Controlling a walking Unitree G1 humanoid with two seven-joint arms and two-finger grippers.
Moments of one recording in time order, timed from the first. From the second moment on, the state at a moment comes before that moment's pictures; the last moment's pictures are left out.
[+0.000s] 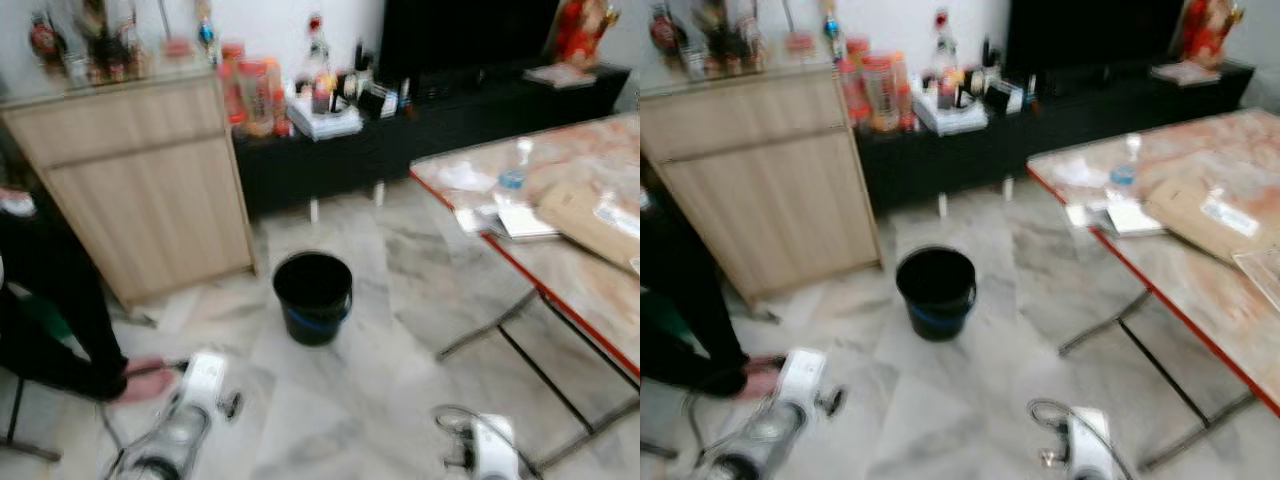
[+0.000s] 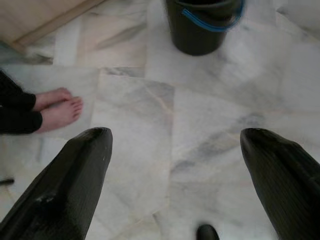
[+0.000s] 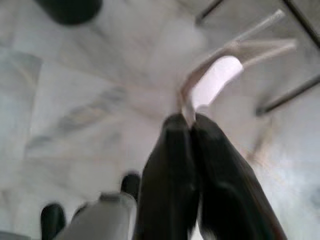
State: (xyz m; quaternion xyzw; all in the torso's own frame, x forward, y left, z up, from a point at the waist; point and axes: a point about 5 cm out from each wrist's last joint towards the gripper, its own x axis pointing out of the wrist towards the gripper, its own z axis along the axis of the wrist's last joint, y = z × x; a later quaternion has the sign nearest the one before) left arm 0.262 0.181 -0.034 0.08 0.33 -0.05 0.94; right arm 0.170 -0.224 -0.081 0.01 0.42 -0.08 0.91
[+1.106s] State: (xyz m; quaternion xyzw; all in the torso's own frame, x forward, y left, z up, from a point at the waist) left arm 0.258 0.186 -0.037 0.08 0.35 -0.04 0.93; right arm 0.192 -0.207 -0.072 0.01 0.38 -0.05 0.92
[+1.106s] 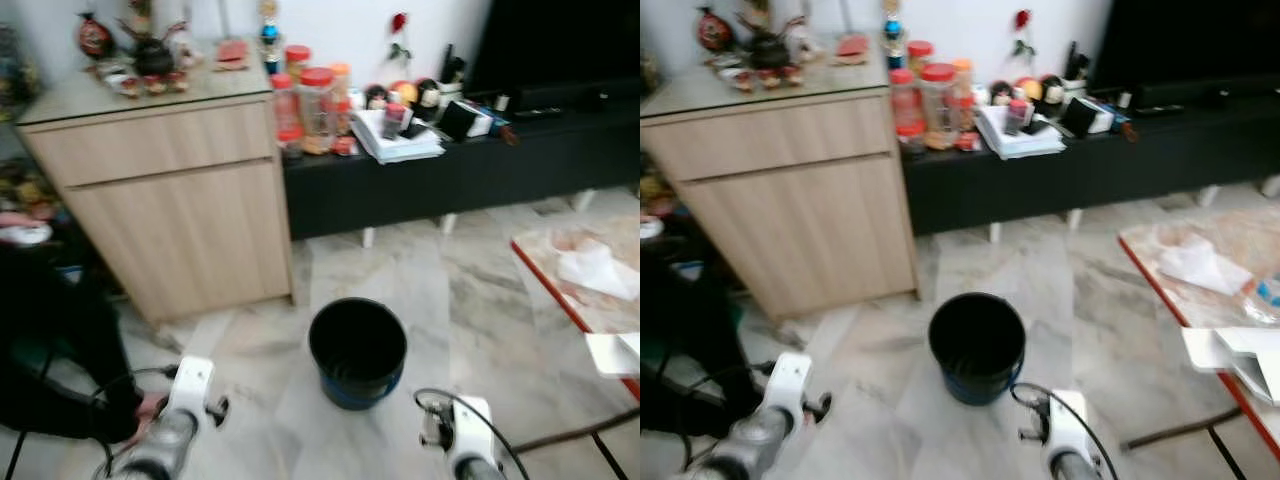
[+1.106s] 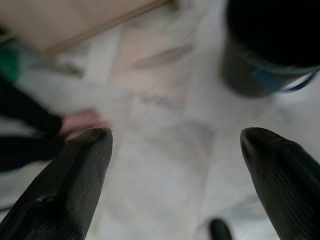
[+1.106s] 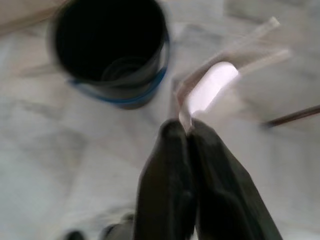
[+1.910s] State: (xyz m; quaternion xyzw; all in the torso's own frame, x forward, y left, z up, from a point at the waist) left arm 0.259 0.193 -0.035 0.09 0.35 -0.05 0.93; right arm 0.221 -0.197 -0.056 -0.01 0.33 -0.01 0.94
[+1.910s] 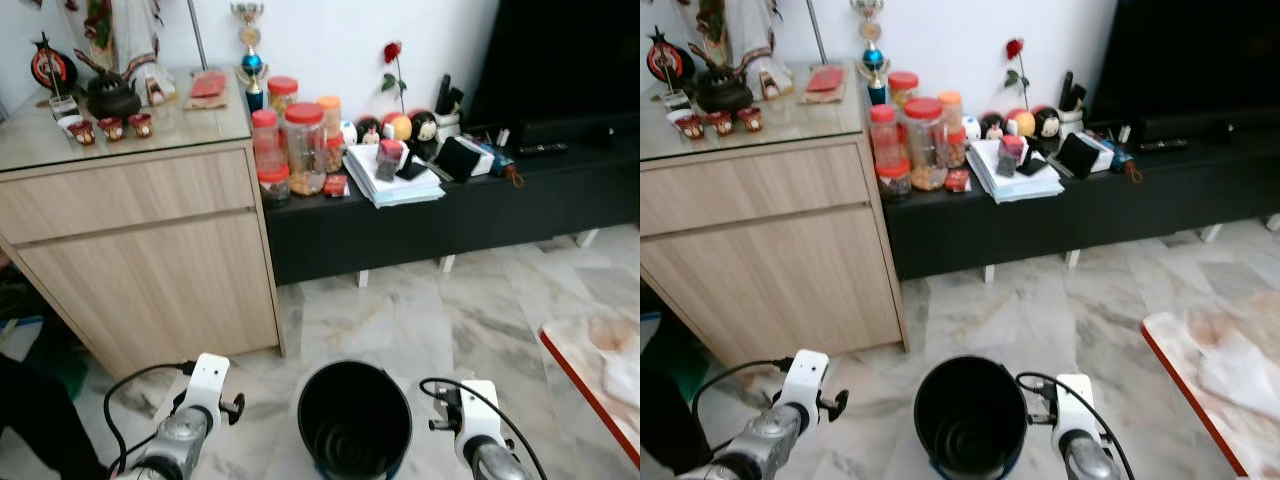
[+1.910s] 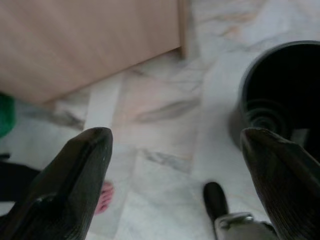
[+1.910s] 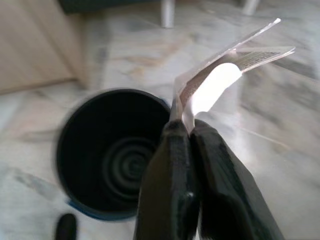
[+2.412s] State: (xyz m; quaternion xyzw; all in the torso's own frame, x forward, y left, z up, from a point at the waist) left arm 0.299 0.174 0.000 0.13 0.26 -0.09 0.95; right arm 0.249 -0.193 -0.037 -0.06 0.30 0.04 0.95
